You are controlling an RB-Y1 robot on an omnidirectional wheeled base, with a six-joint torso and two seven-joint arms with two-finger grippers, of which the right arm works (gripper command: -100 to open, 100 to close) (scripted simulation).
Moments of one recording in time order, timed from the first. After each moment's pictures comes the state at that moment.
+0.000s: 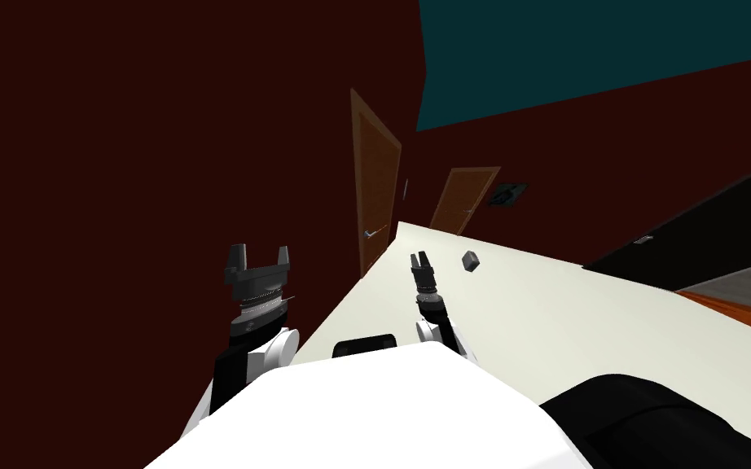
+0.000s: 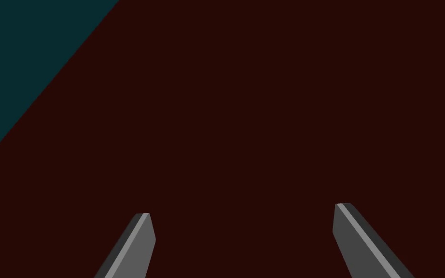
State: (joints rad) arm 0.48 -0.12 0.10 -2.08 0.03 -0.68 0.09
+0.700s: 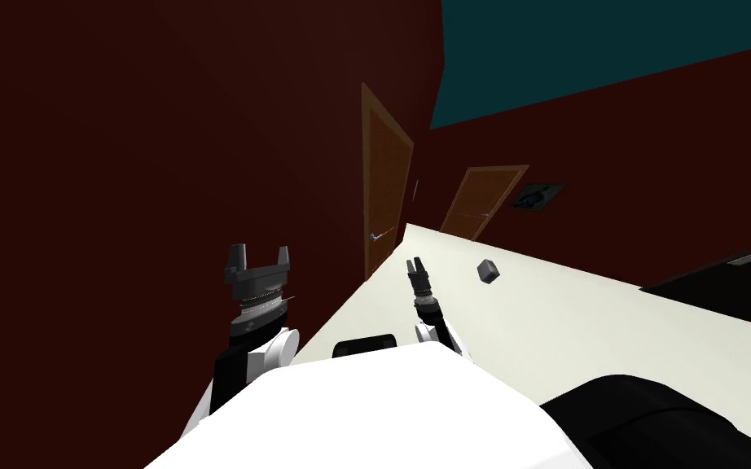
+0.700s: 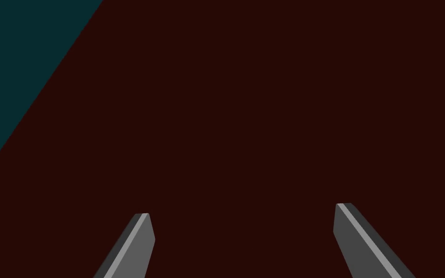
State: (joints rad) arm 0.45 -0.16 0.11 -1.93 0.01 -0.73 0.04
